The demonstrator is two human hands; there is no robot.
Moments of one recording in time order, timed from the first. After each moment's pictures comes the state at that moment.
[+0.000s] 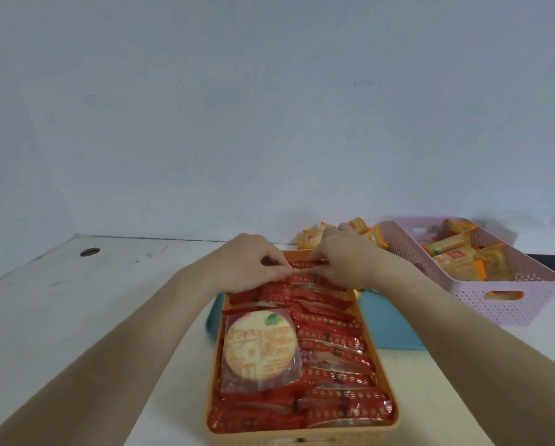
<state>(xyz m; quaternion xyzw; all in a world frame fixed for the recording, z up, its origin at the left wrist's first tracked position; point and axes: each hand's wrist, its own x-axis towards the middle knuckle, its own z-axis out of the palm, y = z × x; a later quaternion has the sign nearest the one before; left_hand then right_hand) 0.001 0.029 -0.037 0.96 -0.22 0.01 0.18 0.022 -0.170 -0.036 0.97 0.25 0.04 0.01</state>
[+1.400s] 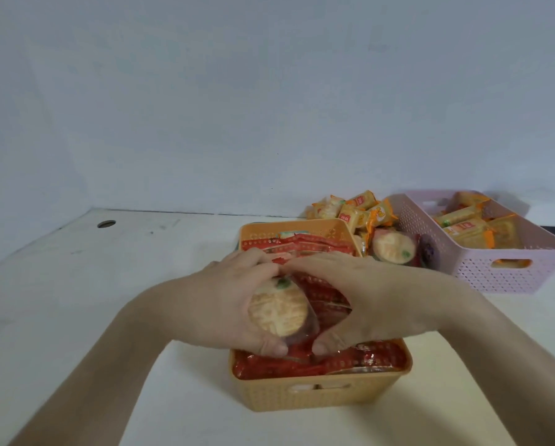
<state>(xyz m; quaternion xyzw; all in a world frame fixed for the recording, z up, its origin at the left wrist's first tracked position) -0.108 0.046 -0.042 0.96 -0.24 -0.07 0.11 -0.091 -0.177 -0.026 0.90 0.41 -0.10 -0.12</state>
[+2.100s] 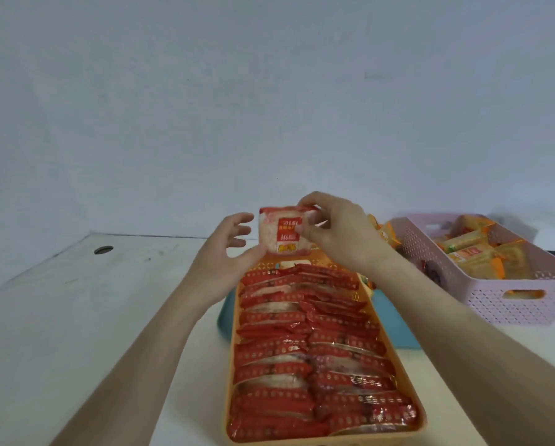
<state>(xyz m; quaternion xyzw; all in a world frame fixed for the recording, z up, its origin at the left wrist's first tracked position) -0.031 0.046 -0.052 0.86 -0.04 0.17 0.48 0.019 -0.147 -0.027 0.86 0.26 0.17 -0.40</state>
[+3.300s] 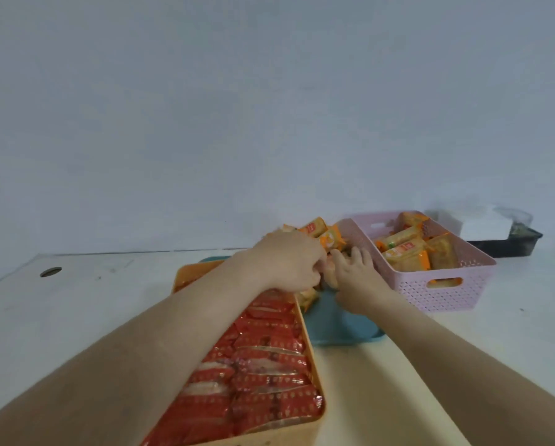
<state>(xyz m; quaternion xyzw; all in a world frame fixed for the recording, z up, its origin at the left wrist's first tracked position) 0.006 -0.107 -0.022 0.95 -0.30 0.03 -0.03 0.054 -0.263 -0.129 1.00 0.08 0.04 0.00</state>
